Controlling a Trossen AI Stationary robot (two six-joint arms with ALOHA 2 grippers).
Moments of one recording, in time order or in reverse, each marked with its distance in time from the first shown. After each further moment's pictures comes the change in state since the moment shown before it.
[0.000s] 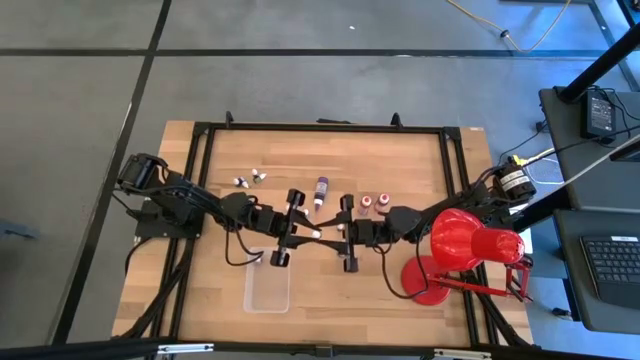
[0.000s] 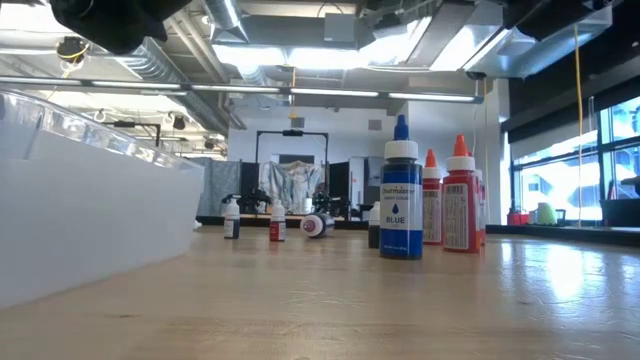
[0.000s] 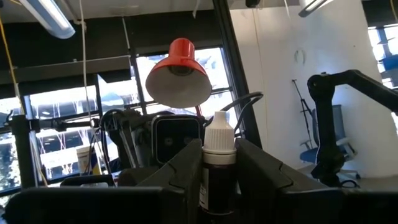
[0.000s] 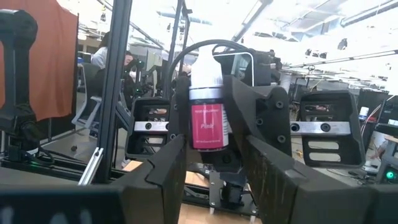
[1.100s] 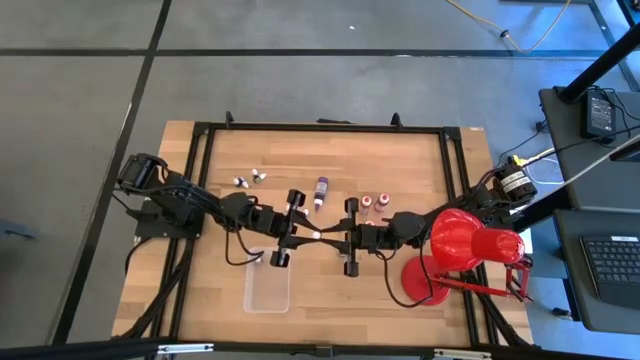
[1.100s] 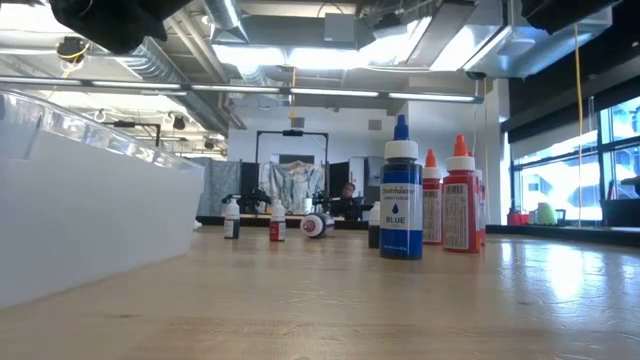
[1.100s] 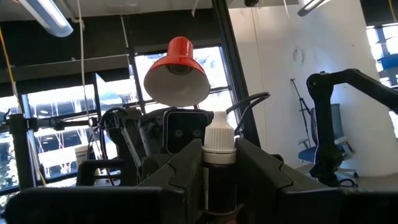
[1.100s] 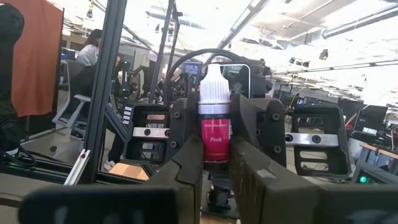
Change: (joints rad) left arm 0.000 -0.001 0.000 -0.012 0.001 -0.001; right arm 0.047 -0.002 0.000 0.031 0.097 -0.075
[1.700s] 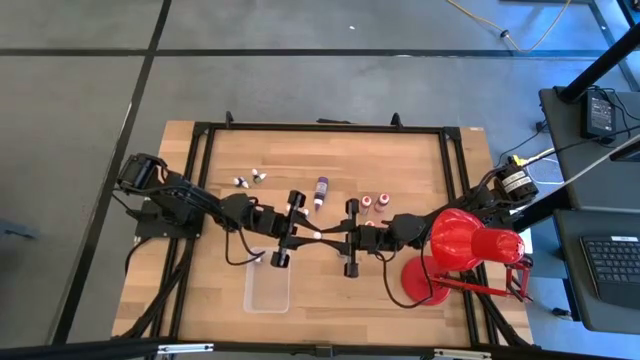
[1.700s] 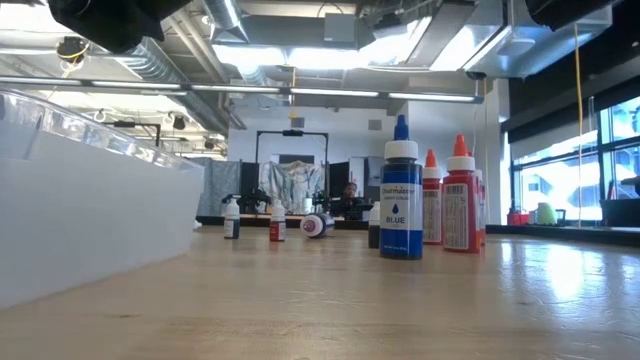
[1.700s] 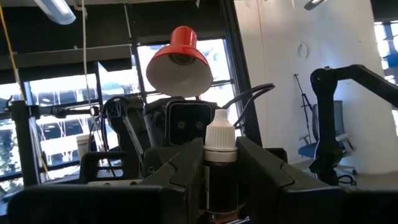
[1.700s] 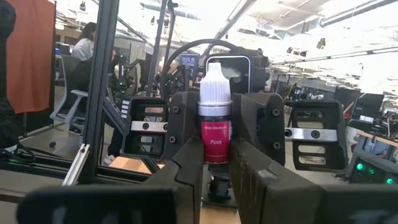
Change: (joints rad) left arm -0.001 -0.001 -0.002 -0.037 -0.027 -0.025; right arm 0.001 -0.004 0.002 -0.049 0.043 0.031
